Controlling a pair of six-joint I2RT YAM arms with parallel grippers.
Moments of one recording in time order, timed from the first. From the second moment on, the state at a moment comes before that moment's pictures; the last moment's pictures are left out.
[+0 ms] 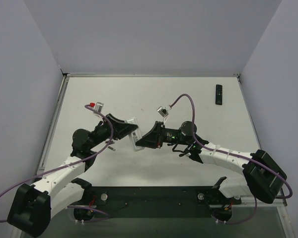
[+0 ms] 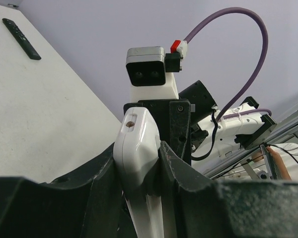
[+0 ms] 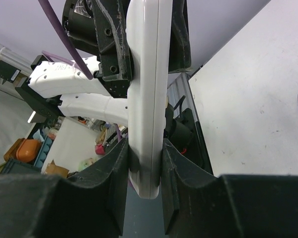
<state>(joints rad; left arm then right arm) -0.43 0.97 0.38 0.95 0.62 -1.13 0.81 1.30 0.57 0.87 -0.65 0.99</state>
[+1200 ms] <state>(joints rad) -0.42 0.98 0.41 0.28 0.50 -1.09 1.00 1.13 0.72 0.03 -0.36 -0.23</state>
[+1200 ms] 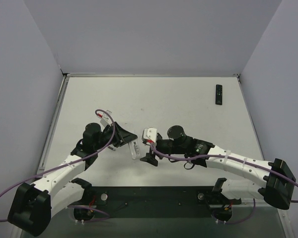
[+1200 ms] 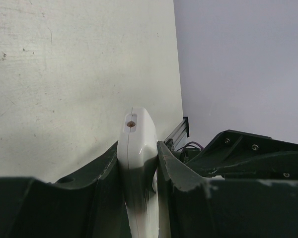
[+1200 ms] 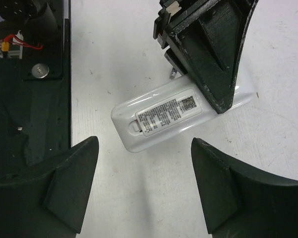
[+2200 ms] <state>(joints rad) -0.42 0.98 0.41 0.26 0.54 -1.14 1.03 1.26 0.79 0.05 -0.36 -0.37</state>
